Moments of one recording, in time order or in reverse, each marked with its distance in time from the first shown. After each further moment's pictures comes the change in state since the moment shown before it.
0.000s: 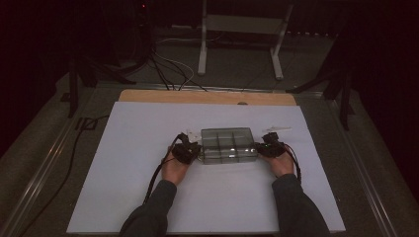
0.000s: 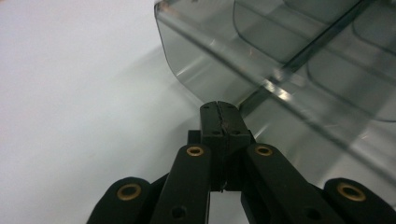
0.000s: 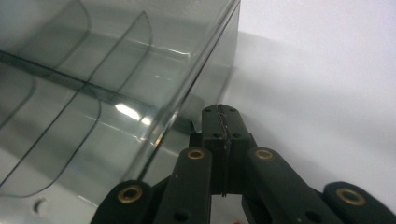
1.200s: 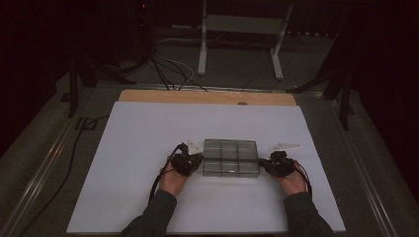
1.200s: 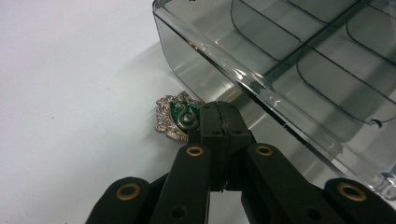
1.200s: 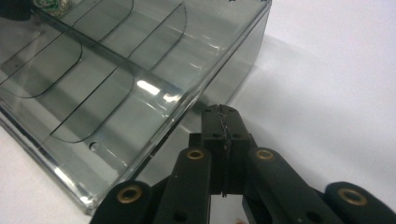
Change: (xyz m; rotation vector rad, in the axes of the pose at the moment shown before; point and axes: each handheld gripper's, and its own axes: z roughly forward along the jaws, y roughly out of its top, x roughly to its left) left arm -0.016 -0.021 -0.022 0.017 -0.051 0.043; right arm 0.028 -0.040 -0.049 0.016 0.017 -0.088
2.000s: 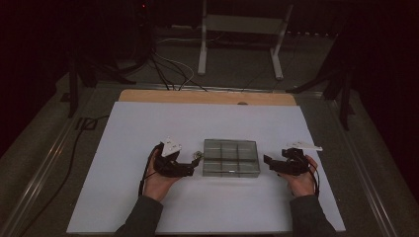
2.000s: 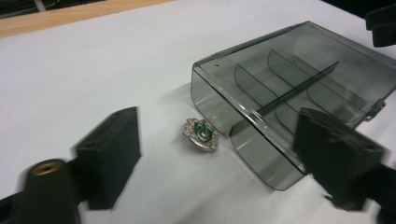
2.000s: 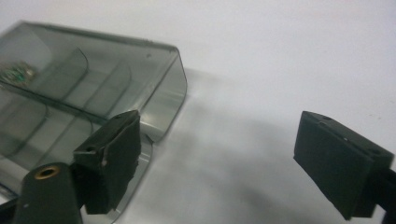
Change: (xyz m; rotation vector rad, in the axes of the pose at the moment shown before) left arm 0.016 -0.012 -0.060 -0.227 -0.019 -0.129; right arm -0.019 -0.004 -0.030 -0.151 -0.121 0.172
